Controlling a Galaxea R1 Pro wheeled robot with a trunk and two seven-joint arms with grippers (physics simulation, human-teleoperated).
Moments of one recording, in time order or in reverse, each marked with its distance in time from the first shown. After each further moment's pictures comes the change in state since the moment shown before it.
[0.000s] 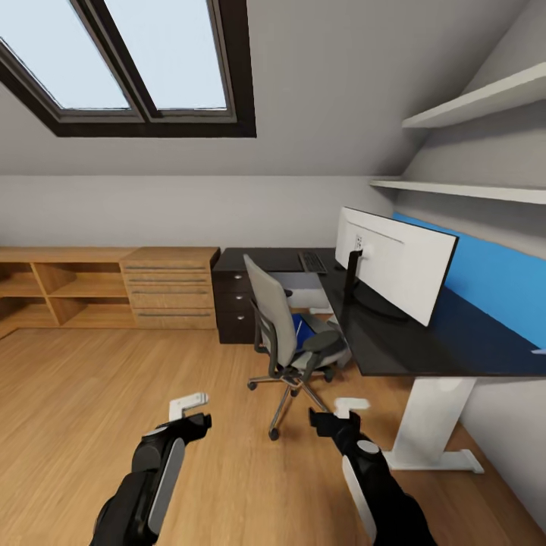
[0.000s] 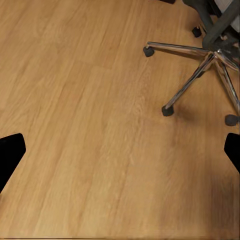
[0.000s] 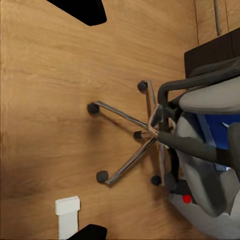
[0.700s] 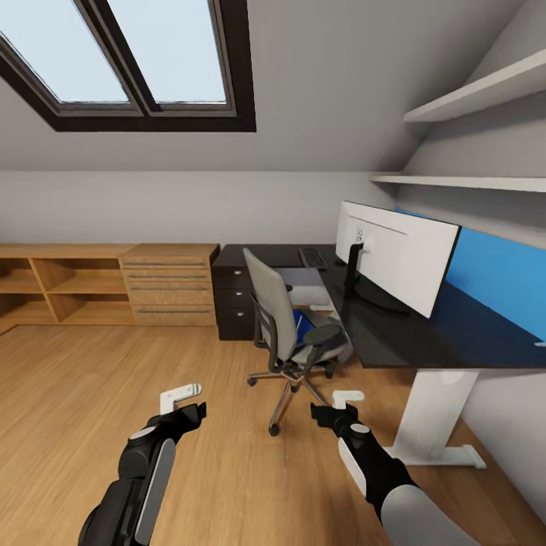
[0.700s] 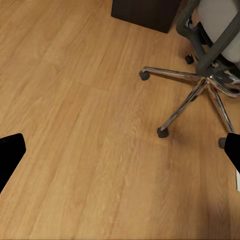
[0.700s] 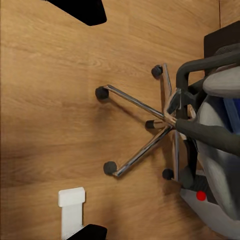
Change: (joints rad) left arm 0.049 0.000 -0.002 -0.161 0.014 -0.004 -0.004; right arm -0.262 -0.035 -0.011 0.509 0.002 -0.195 -0.006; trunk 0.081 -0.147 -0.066
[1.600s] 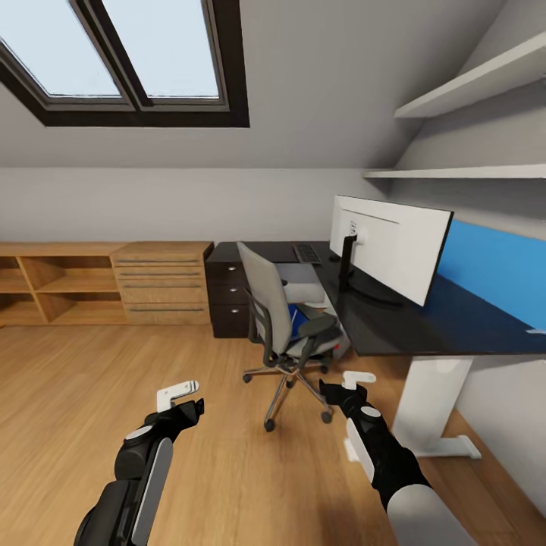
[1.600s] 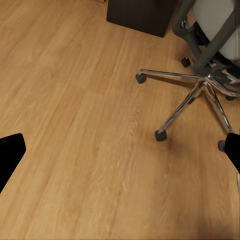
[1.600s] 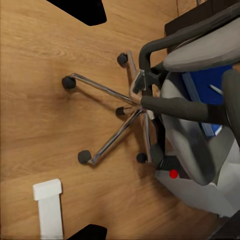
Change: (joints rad) left arm 0.008 0.001 0.000 -0.039 0.000 -0.002 0.004; right arm 0.034 -0.002 -0.065 -0.236 -0.001 0.076 -0.001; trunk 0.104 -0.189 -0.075
